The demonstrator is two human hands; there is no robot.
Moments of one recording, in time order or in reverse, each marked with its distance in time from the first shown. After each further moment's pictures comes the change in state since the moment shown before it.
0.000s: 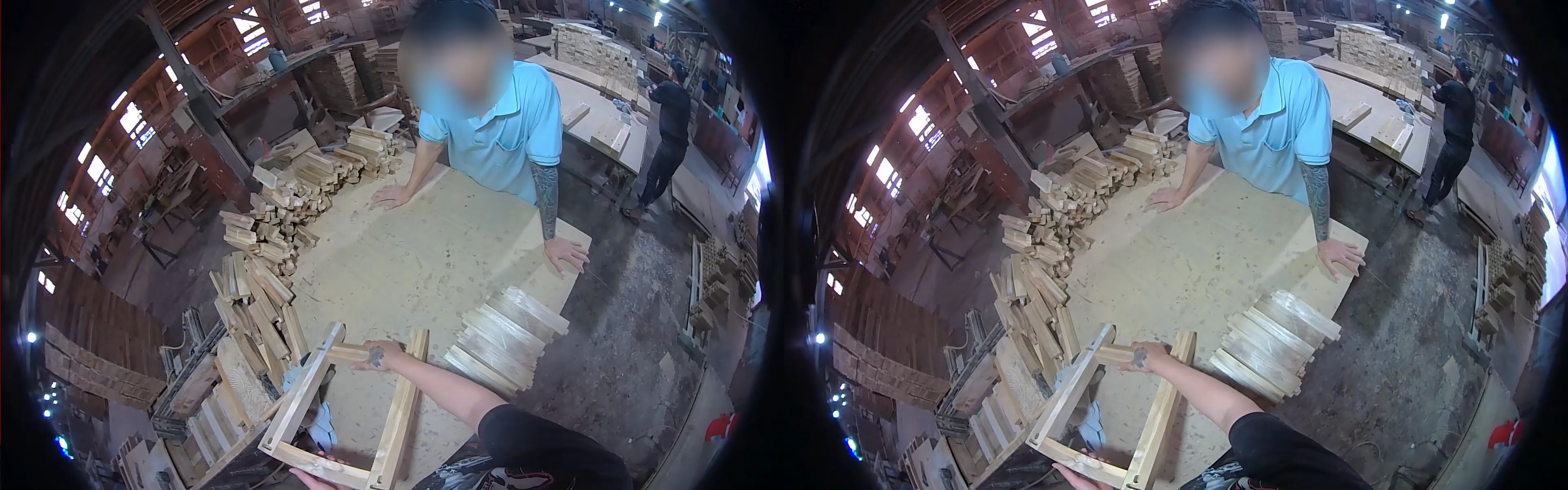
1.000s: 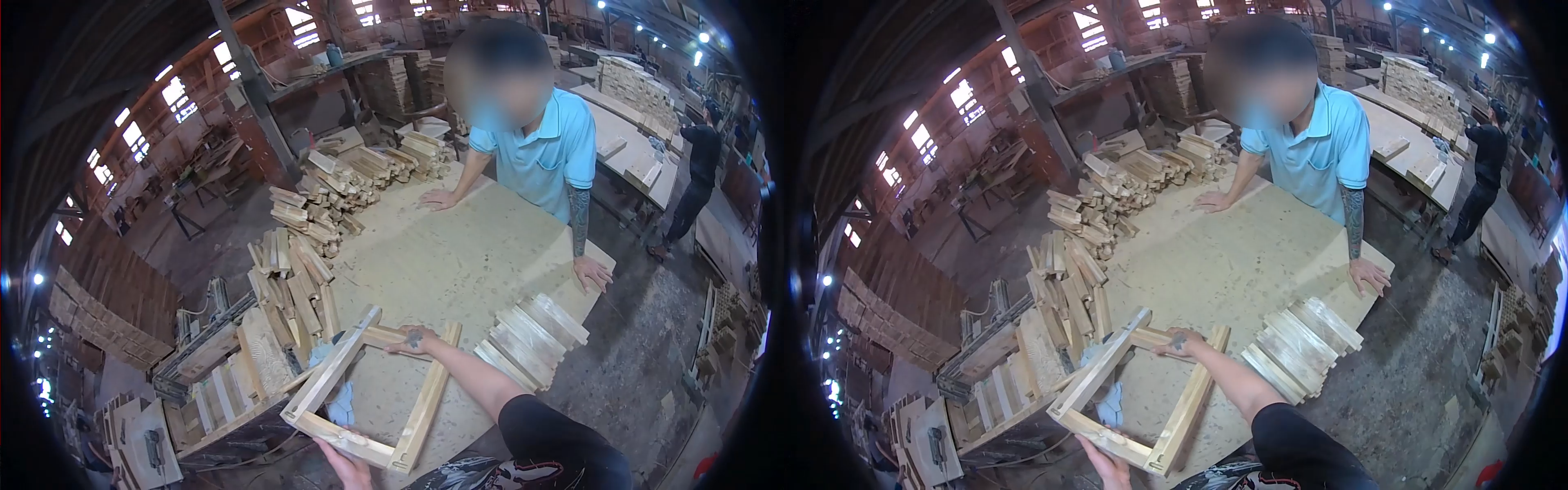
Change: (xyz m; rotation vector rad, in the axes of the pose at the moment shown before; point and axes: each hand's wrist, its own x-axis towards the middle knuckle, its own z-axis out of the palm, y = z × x) left_hand 0.006 -0.007 -0.007 -0.352 -0.040 -0.040; right_hand -0.013 -0.006 0.001 -0.027 0.085 0.014
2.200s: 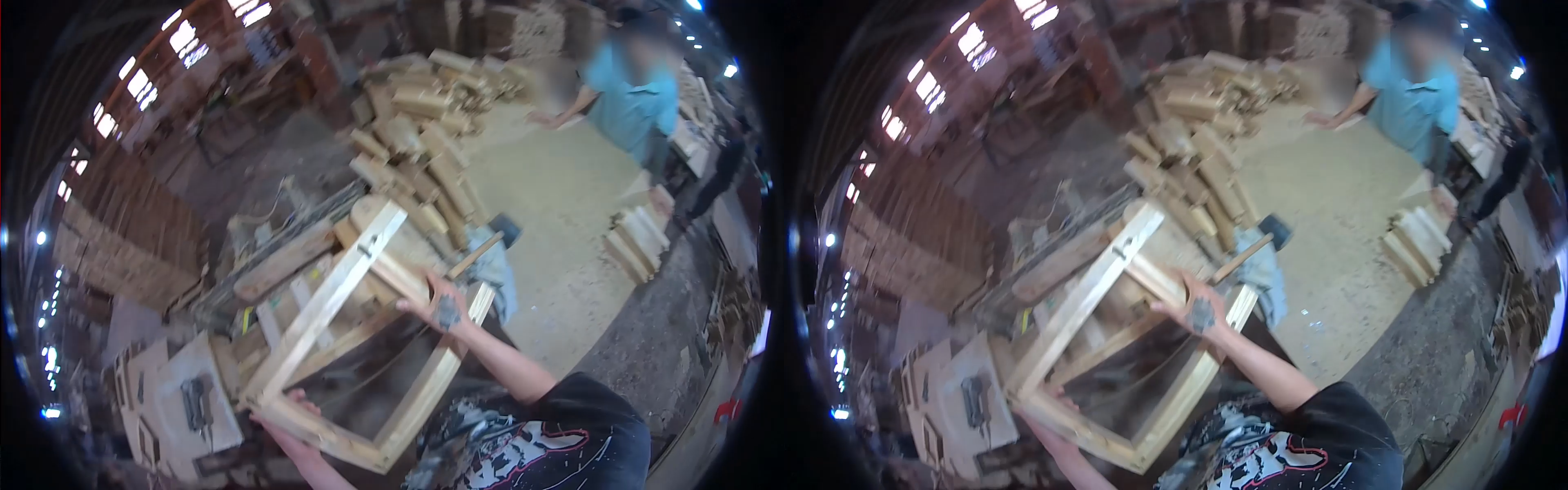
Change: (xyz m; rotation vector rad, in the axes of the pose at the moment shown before) left_hand 0.152 0.460 -0.287 0.255 -0.075 0.220; right_hand -0.069 -0.433 0.265 0.318 0.425 -0.113
